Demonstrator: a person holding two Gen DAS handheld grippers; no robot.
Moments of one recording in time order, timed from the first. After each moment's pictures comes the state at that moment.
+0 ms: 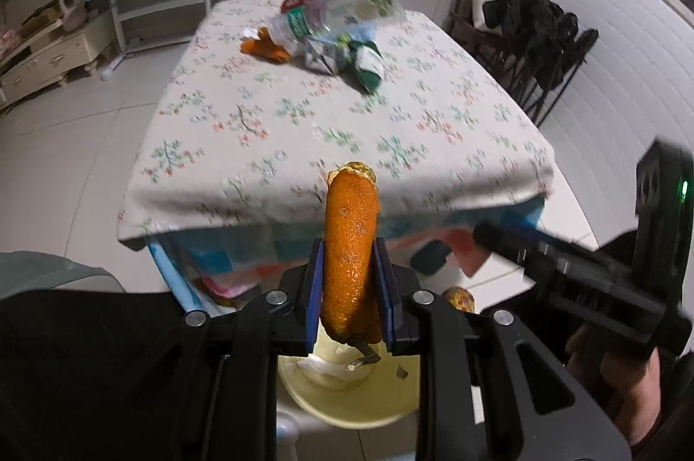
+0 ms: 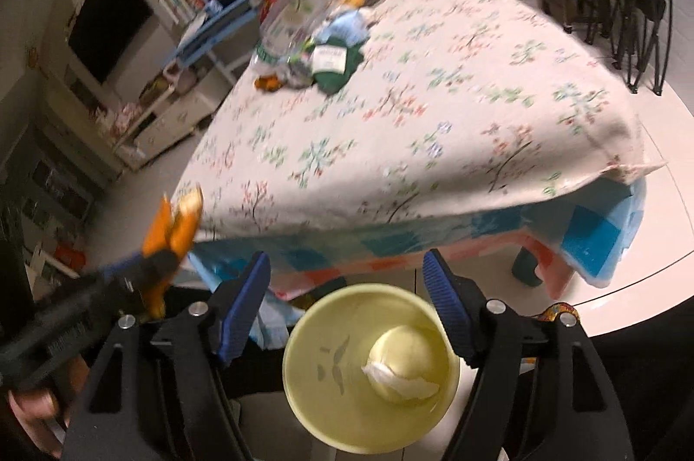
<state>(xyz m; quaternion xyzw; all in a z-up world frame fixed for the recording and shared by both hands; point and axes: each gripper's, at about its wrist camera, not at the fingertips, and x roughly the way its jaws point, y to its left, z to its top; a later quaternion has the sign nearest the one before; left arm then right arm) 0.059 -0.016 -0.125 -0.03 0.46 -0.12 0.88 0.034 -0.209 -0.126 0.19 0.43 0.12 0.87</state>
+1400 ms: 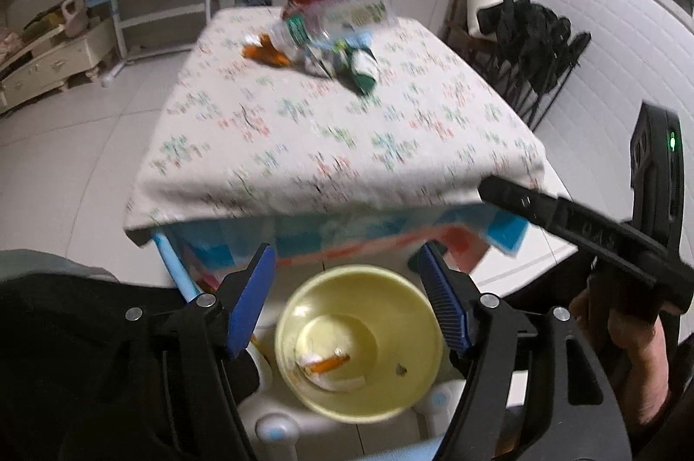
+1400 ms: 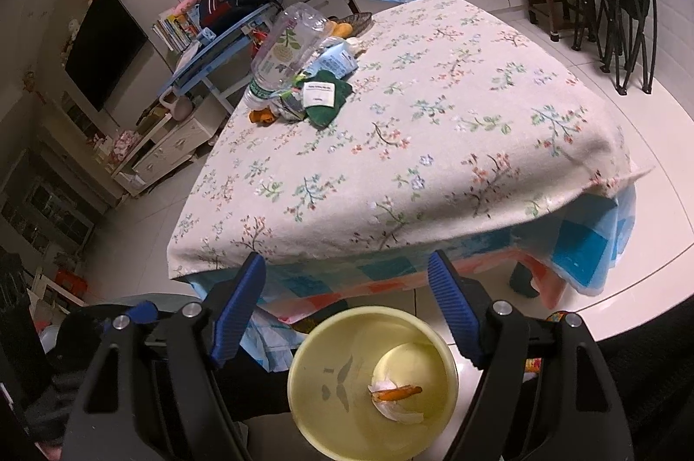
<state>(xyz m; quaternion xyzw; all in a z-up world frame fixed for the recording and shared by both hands) 0.045 -0.006 -0.117 -0.03 0.43 -0.12 0.89 0.040 -0.214 -0.117 0.21 0.41 0.10 0.88</state>
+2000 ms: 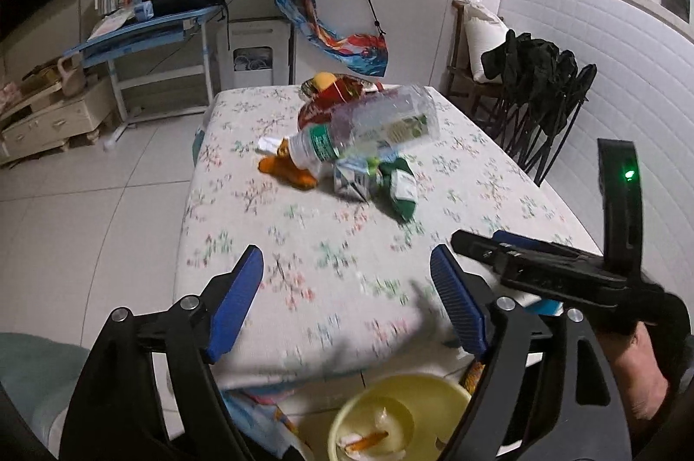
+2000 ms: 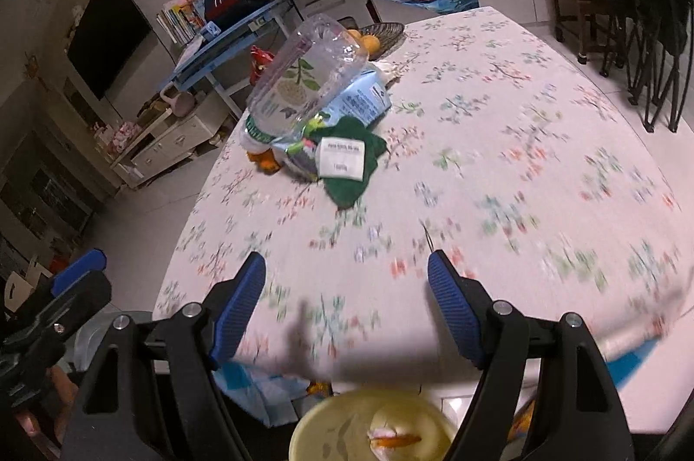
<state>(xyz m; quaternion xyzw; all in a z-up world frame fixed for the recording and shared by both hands) 0.151 0.010 -0.075 0.00 0.36 -0.13 0.93 0.156 -0.185 -0.114 0.17 0.42 0.12 0.88</state>
